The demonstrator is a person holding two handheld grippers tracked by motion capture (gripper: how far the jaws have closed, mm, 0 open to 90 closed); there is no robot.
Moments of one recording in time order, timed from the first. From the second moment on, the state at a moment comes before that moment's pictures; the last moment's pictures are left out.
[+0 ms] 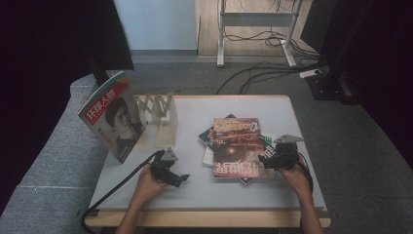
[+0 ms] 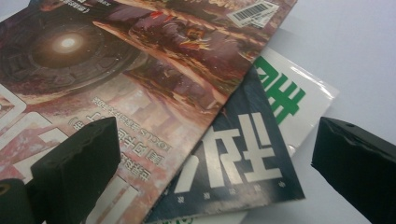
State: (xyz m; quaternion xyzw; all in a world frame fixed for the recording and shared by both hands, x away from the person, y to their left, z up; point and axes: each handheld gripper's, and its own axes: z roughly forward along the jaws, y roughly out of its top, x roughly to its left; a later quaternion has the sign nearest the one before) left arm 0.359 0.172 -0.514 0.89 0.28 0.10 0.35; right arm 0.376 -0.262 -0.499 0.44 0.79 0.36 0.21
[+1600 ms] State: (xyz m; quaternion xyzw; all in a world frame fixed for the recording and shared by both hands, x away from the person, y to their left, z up) left arm 0.415 0.043 -0.506 0.90 0.23 0.06 0.37; right arm 0.404 -0.226 -0.513 0.42 0.80 0.39 0.16
